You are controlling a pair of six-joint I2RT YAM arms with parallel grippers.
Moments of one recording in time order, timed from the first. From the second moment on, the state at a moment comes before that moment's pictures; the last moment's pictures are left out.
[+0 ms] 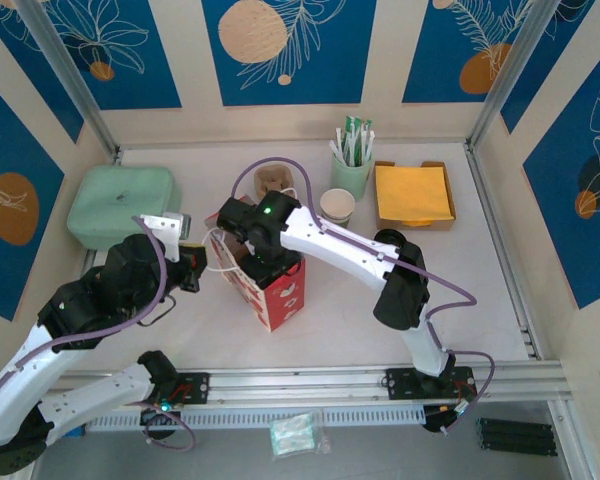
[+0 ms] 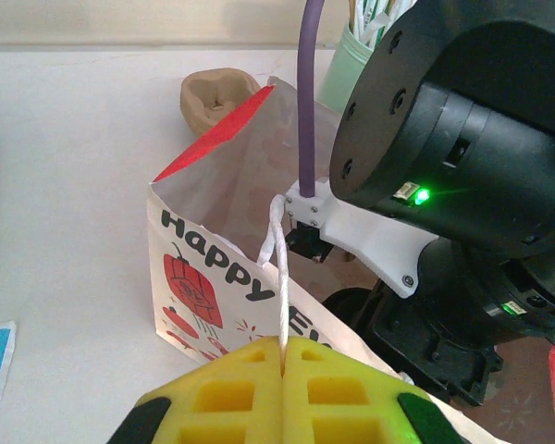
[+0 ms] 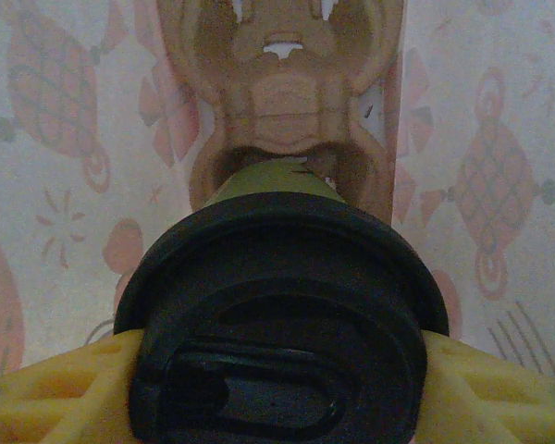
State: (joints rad) left arm -0.82 0.74 1.17 -0.98 -0.29 -0.47; right arm 1.06 2.07 2.11 -1.51 0.00 0.43
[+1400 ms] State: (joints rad) left arm -0.82 0.75 1.17 -0.98 -0.27 -0.48; right arm 1.05 2.04 2.05 -1.45 0.00 0.46
